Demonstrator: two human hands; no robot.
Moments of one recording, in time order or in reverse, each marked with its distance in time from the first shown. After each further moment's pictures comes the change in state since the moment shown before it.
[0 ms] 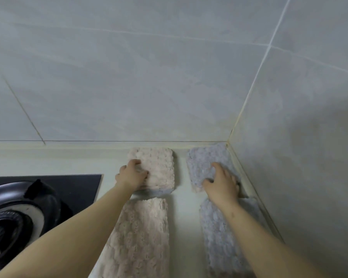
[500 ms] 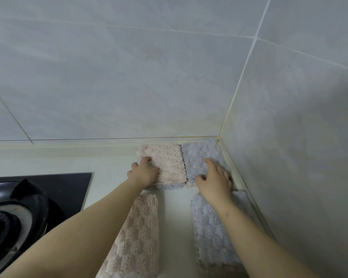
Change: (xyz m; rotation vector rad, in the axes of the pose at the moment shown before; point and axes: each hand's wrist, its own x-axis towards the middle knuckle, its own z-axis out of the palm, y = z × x) left_hand -0.016 0.040 0.032 0.030 -0.121 0.027; right_hand -0.008 0.009 -0.004 0.059 0.019 -0.049
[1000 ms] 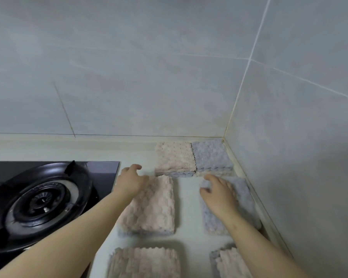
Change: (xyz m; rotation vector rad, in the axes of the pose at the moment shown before) left_hand -0.105 -0.071 -0.050 -0.073 0.158 0.024; right_hand -0.099 -0.001 -0.006 -0.051 -0.049 -0.086
